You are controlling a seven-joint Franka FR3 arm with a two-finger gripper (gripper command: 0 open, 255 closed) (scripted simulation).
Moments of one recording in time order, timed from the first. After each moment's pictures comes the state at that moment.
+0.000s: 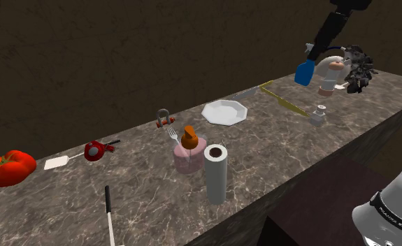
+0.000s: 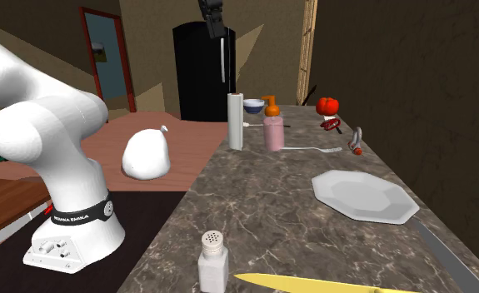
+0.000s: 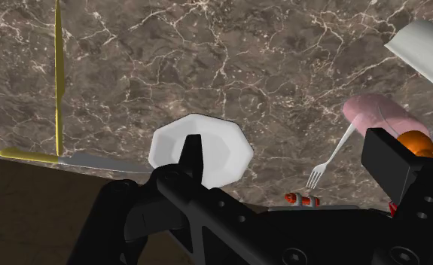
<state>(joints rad) 0.01 -0.82 0.06 -2.26 0.12 1.67 -0.15</state>
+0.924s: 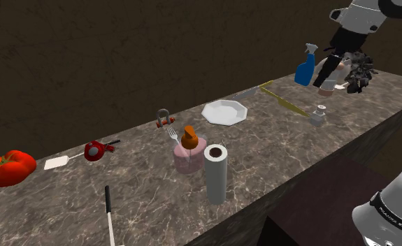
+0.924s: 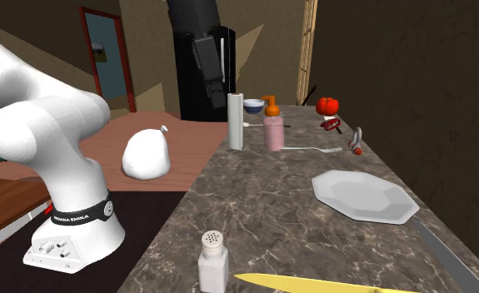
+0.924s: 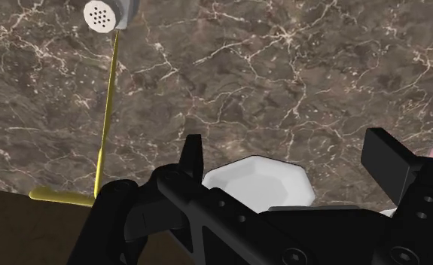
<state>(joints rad) -0.06 -0.85 -0.14 -2.56 0.00 1.91 -0.38</state>
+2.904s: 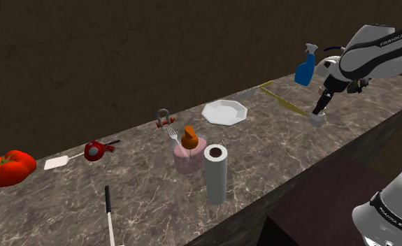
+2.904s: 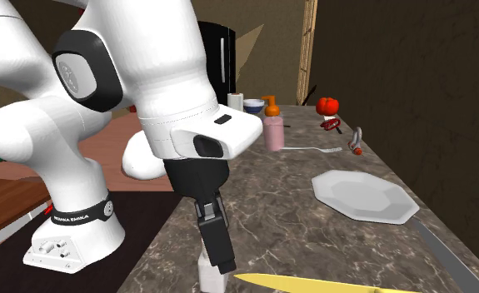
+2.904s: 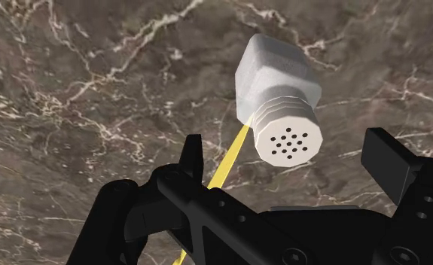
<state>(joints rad) -0.10 -0.45 -0.50 -2.73 -0.10 2.48 -0.74</state>
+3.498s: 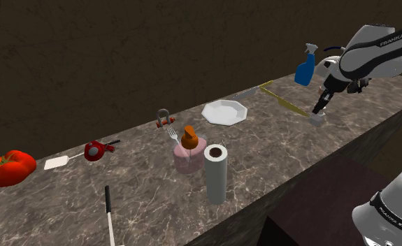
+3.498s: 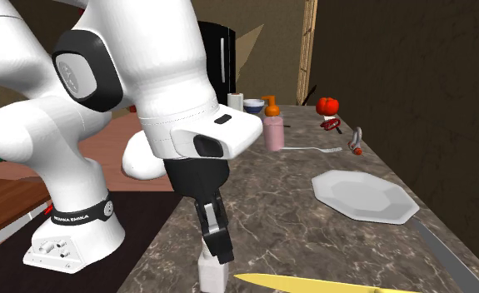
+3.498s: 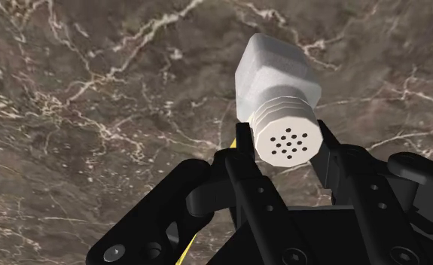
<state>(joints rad) -0.10 -0.45 -0.50 -2.73 -0.10 2.48 -0.74</state>
